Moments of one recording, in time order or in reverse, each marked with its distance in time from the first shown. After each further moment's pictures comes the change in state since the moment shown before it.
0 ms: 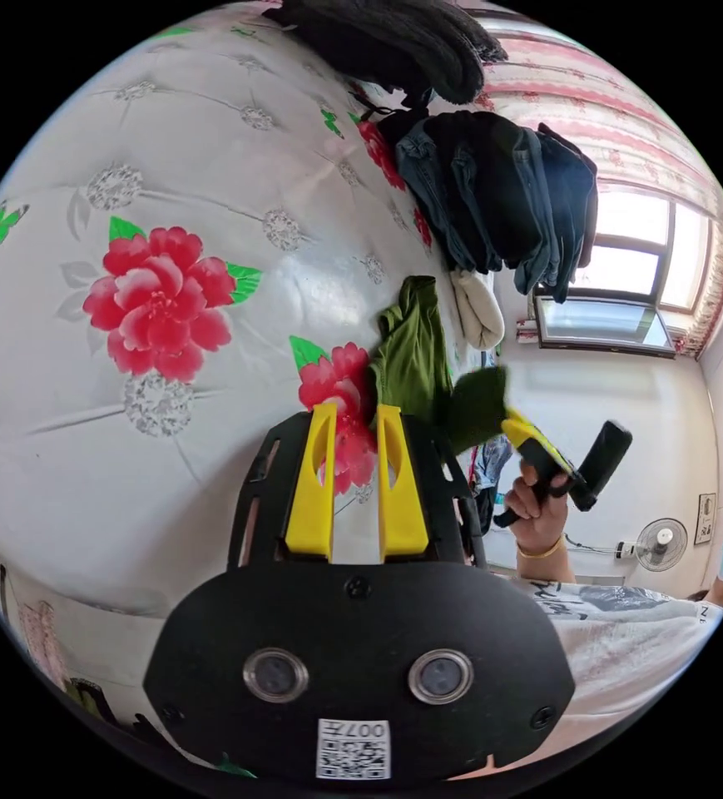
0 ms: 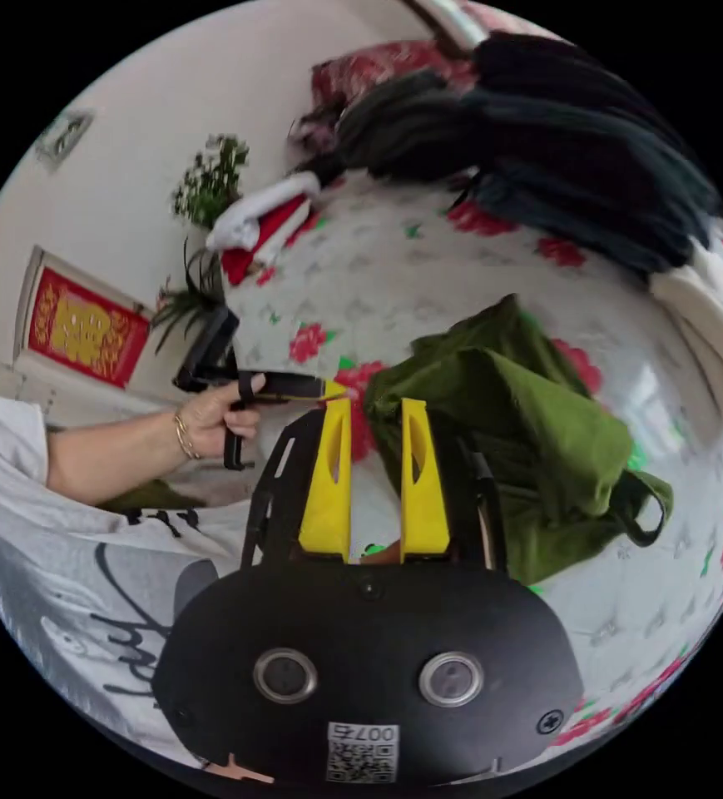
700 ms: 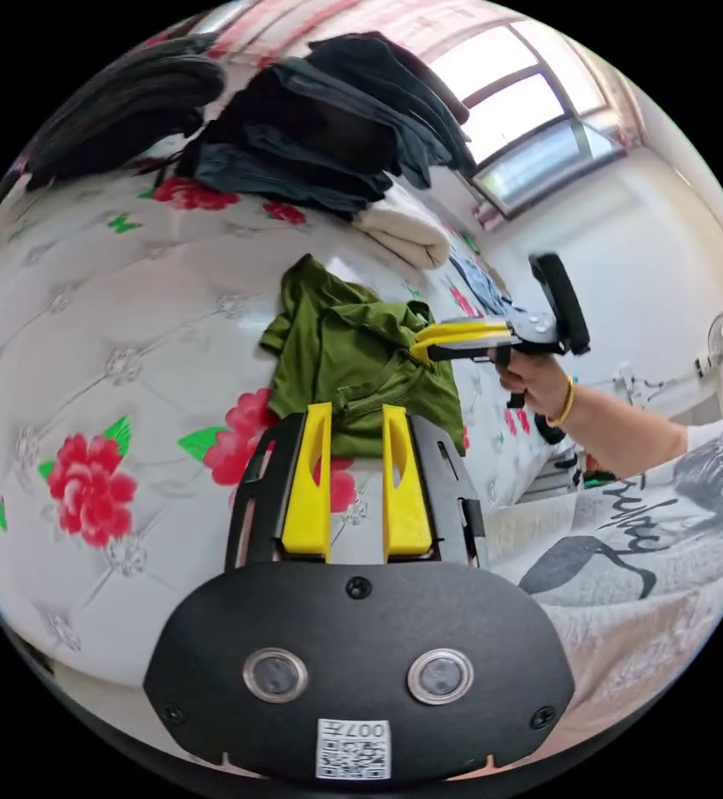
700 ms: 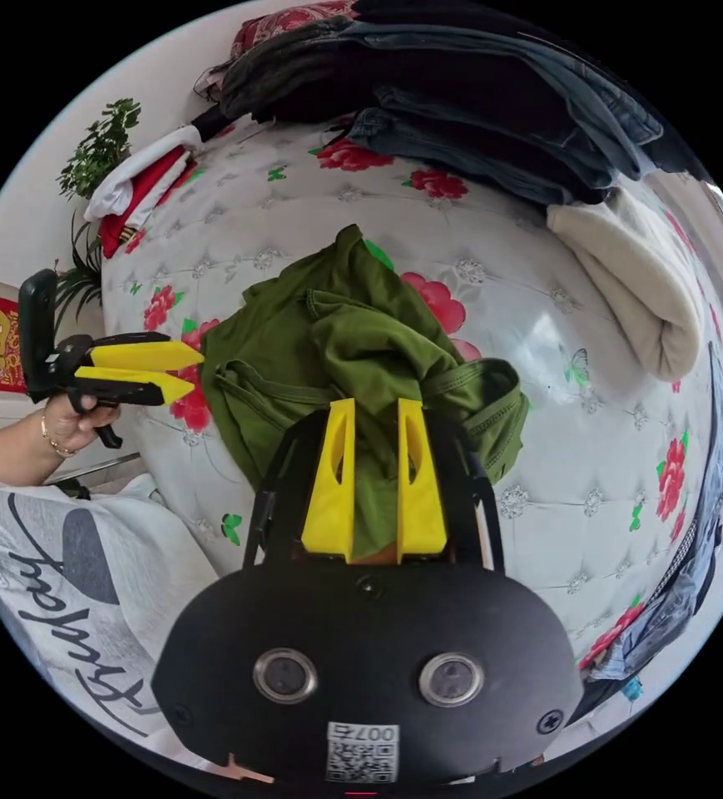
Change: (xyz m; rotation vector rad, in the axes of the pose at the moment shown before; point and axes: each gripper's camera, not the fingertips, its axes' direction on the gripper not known) left arm 0.113 0.048 0.069 -0.108 -0.203 0.603; right arm 0.085 0.053 0.117 -0.166 0.327 0.121
